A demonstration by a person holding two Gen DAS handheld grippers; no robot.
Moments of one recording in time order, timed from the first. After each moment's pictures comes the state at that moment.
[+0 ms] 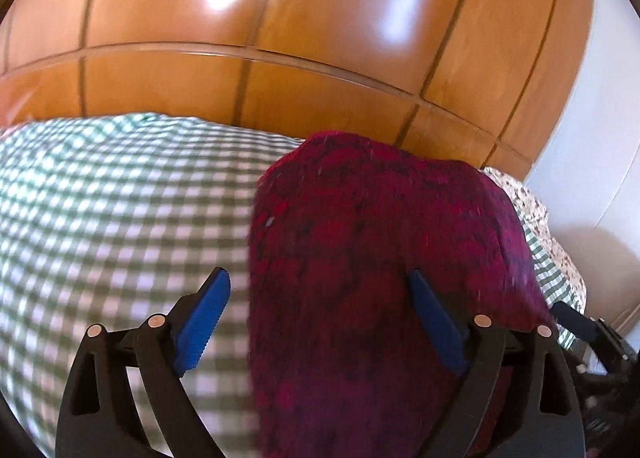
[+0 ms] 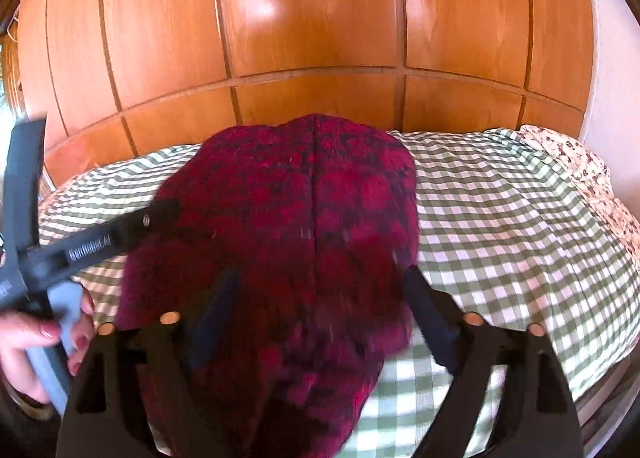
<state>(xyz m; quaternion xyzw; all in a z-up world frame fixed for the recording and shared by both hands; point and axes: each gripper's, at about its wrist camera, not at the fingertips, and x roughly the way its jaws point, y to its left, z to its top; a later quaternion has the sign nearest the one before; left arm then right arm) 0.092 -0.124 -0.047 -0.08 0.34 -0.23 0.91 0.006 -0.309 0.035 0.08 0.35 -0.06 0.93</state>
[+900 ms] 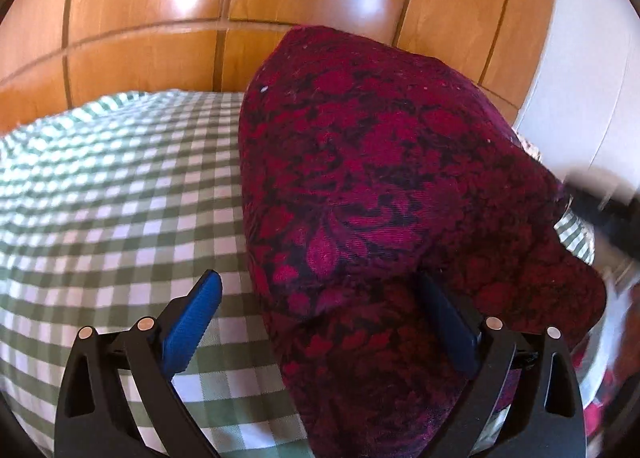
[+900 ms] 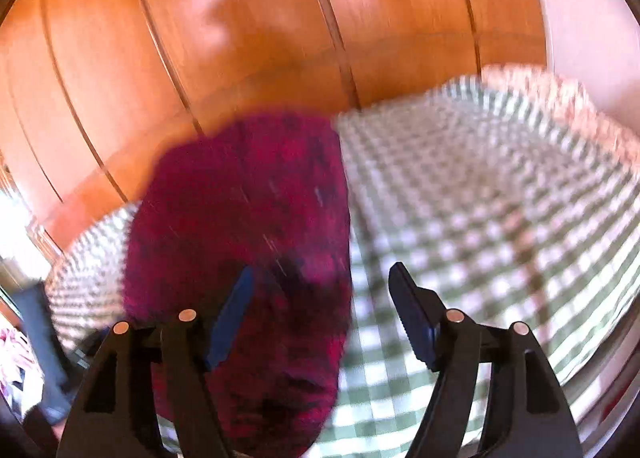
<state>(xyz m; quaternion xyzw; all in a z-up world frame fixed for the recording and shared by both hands) 0.051 -0.137 -0.095 0.00 0.35 -0.26 0.90 -0.024 -0.362 0.038 0.19 0.29 -0.10 0.93</state>
